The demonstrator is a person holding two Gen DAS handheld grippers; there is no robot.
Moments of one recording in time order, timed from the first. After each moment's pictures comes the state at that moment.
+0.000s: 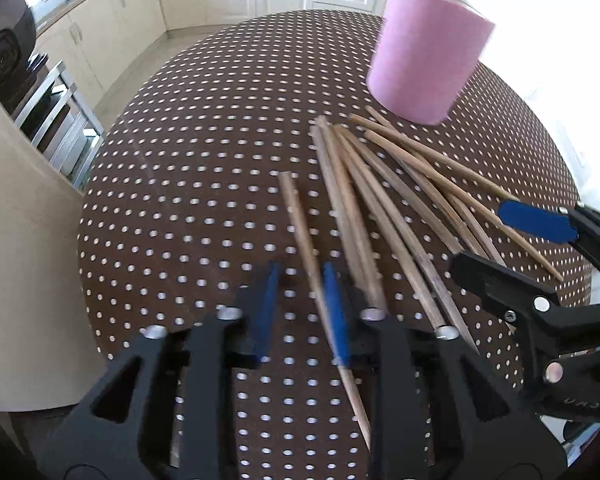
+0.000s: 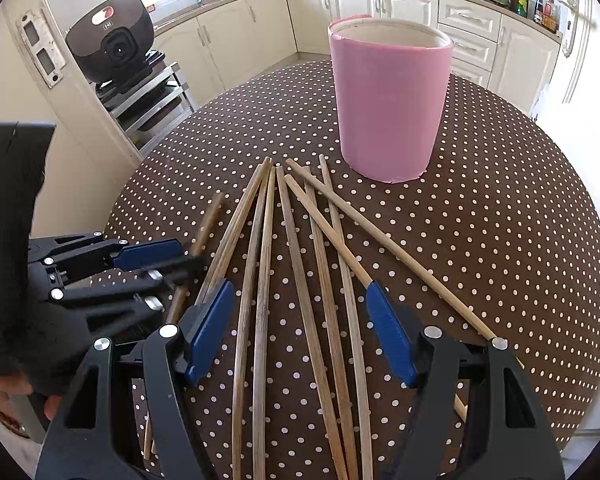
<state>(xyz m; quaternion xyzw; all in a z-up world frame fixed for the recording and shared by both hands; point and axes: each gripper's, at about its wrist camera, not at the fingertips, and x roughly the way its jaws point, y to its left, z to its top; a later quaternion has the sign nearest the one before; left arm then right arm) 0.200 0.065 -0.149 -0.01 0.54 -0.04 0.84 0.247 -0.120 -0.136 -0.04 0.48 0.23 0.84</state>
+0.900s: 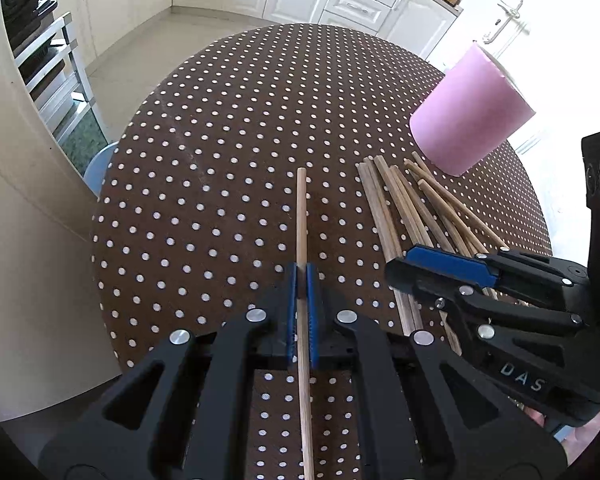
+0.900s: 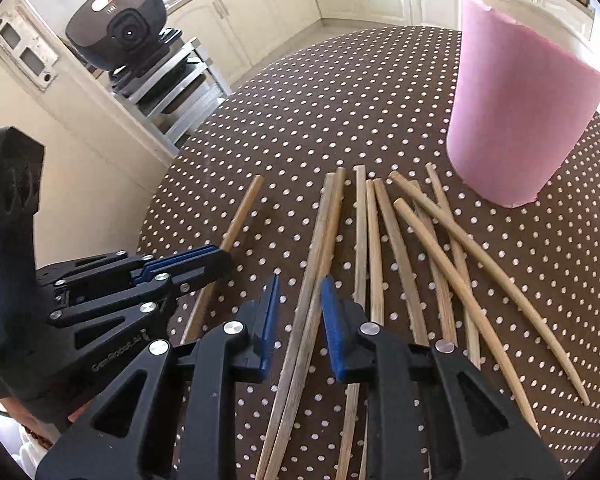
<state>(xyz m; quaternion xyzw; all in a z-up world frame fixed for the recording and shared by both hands) 0.217 0.135 -0.157 -0.12 0.53 -0.07 0.84 0.288 -0.048 -0.146 -0.01 0.54 0.26 0.80</state>
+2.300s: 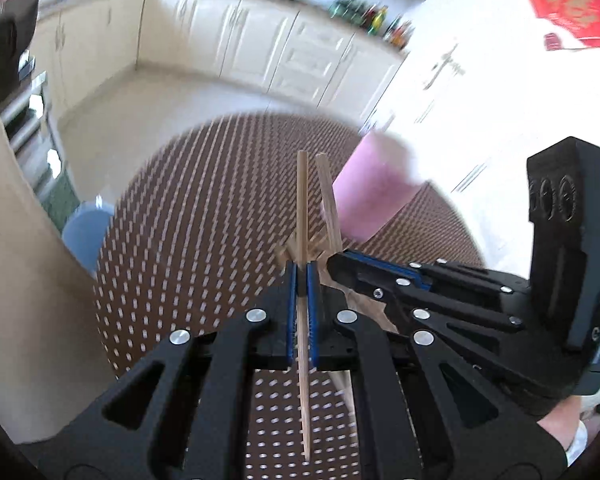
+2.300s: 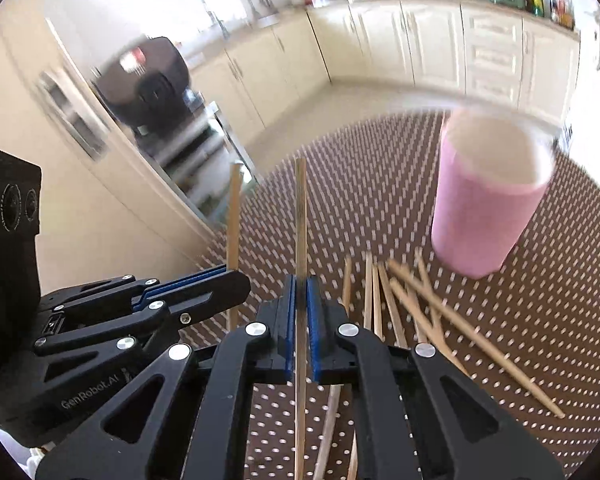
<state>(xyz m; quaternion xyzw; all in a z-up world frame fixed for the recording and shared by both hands) 0.196 0.115 -0.060 -0.12 0.42 -0.14 0.89 0.278 -0.055 -0.066 0.04 0.43 0.28 0.86</state>
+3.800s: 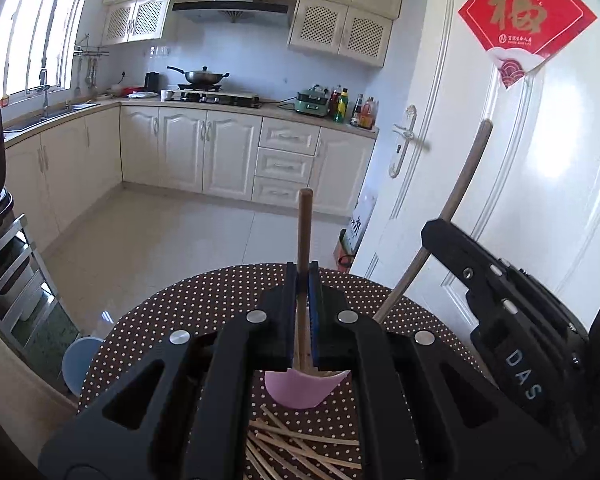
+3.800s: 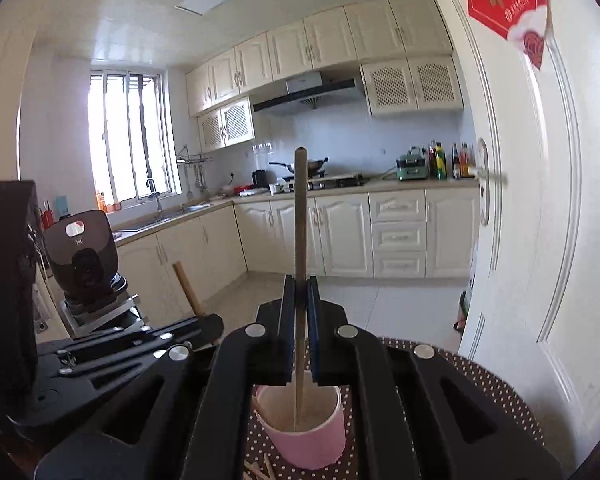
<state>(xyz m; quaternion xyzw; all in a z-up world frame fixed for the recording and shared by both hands) 0.253 0.026 0.015 -0.06 0.25 -0.14 0.96 0.280 -0.151 -0.004 0.05 0.12 0.12 0.98</state>
